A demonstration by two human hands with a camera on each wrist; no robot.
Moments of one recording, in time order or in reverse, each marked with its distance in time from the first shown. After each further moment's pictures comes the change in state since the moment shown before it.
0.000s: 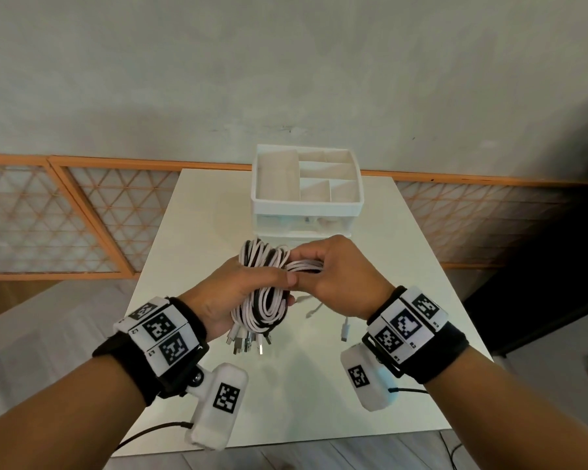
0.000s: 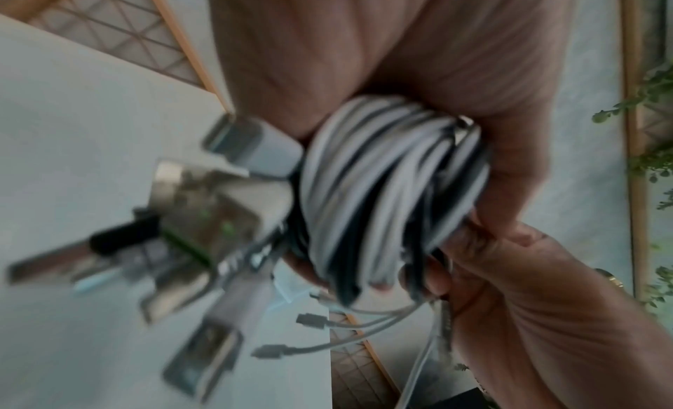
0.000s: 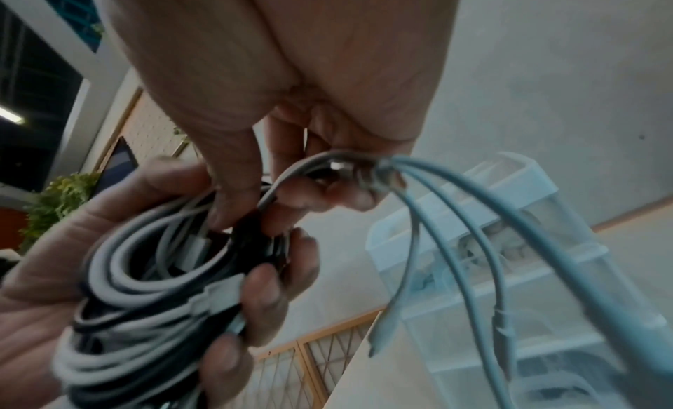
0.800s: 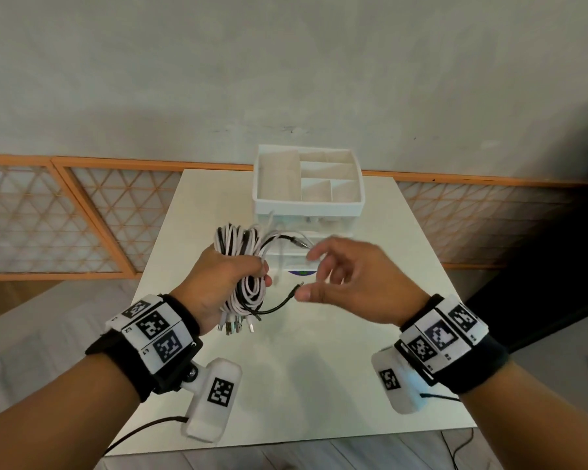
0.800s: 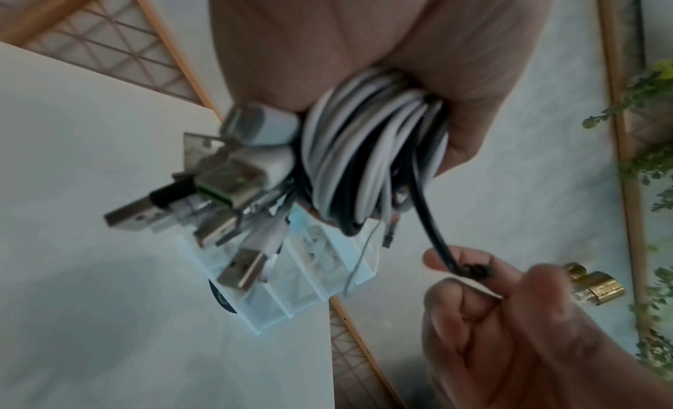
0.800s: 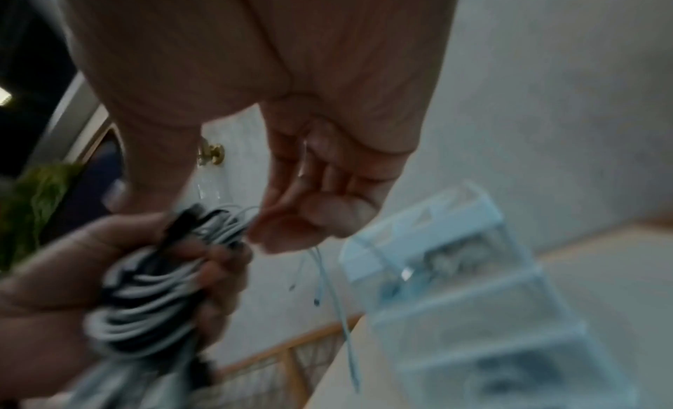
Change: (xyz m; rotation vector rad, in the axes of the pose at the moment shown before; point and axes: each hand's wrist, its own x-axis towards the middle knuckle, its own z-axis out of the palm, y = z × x) left_hand 0.001 0.001 -0.013 0.065 0.341 0.077; right_hand -0.022 0.011 -0.017 -0.042 0.058 0.101
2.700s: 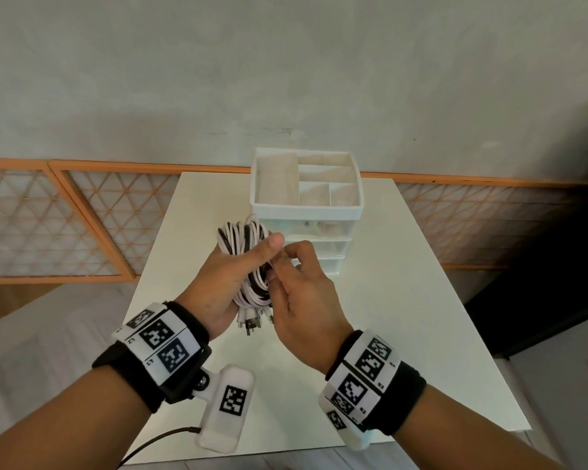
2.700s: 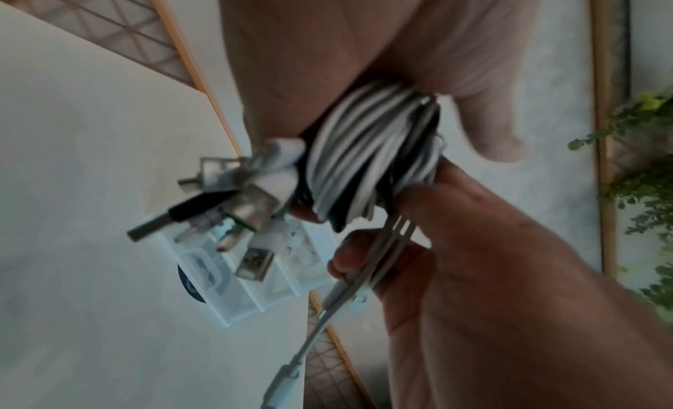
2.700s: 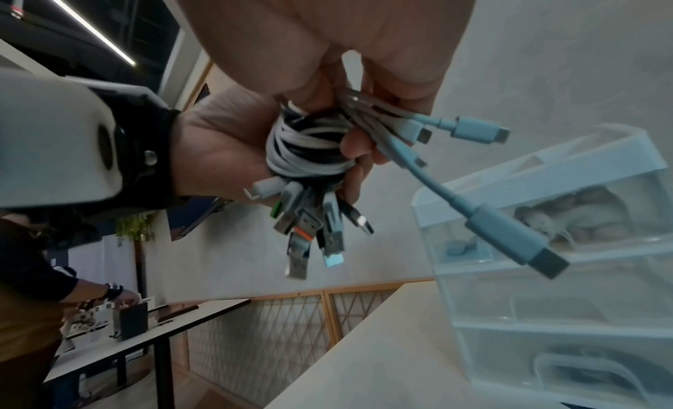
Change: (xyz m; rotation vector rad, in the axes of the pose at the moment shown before) left_hand 0.002 0.007 0.017 -0.285 -0.165 0.081; right_hand 0.014 0.002 0.085 -0.214 0.345 -0.415
